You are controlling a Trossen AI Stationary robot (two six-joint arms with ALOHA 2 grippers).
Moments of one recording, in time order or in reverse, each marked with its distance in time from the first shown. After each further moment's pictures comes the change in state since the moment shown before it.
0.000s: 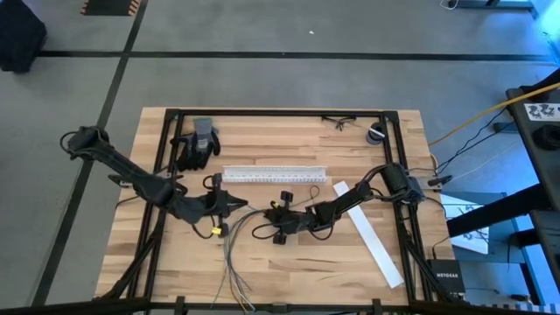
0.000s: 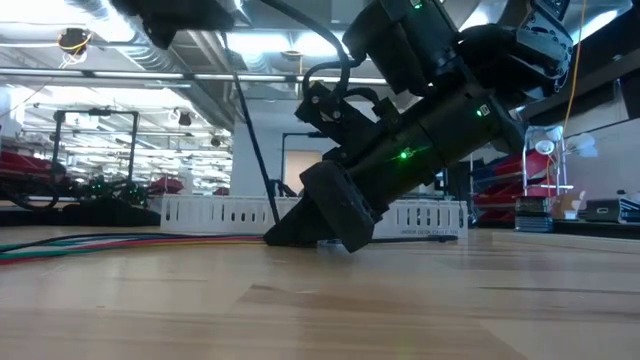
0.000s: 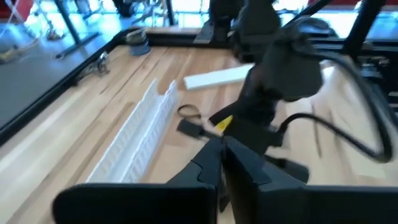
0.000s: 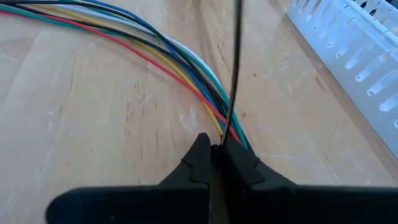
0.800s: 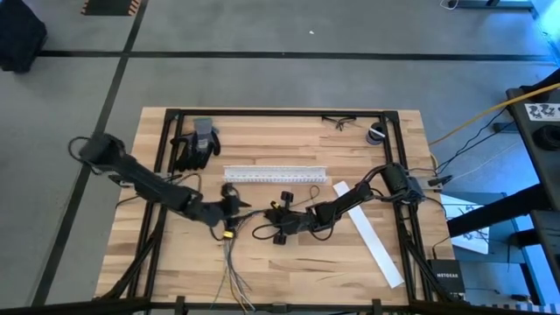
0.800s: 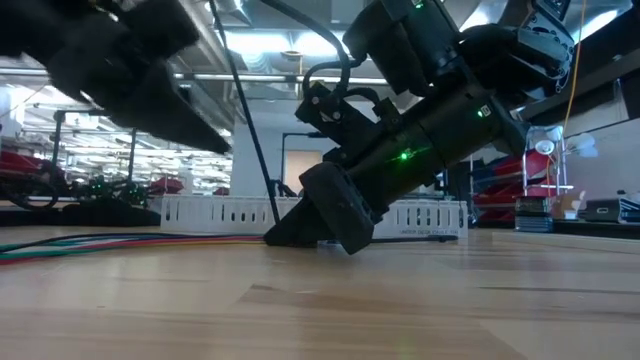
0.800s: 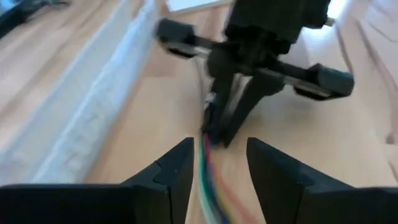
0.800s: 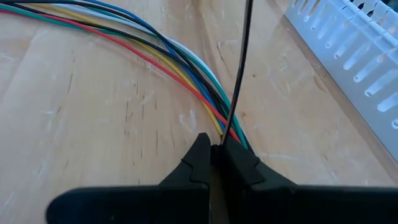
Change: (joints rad) left arm 0.081 0.238 -0.198 0.290 0.168 0.014; right arm 0.001 0.001 0.000 0.003 0.015 -0.004
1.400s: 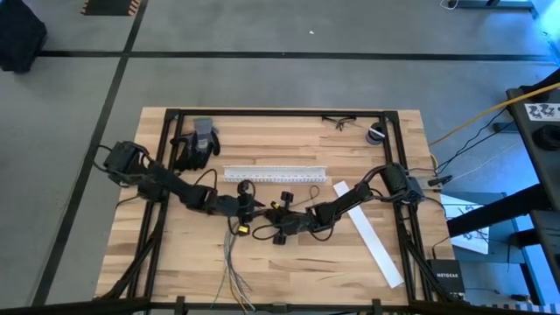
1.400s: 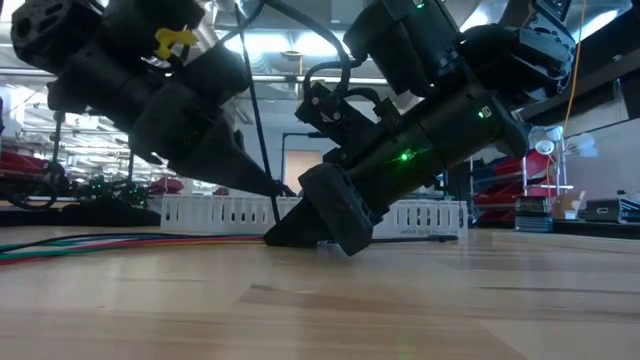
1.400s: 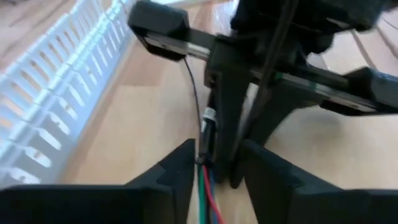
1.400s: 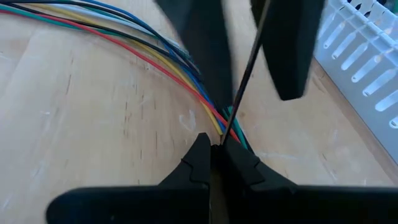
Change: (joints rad) left arm 0.150 0.275 0.028 0.320 0.192 0.120; right arm 0.001 0.002 0.000 0.005 0.015 -0.001
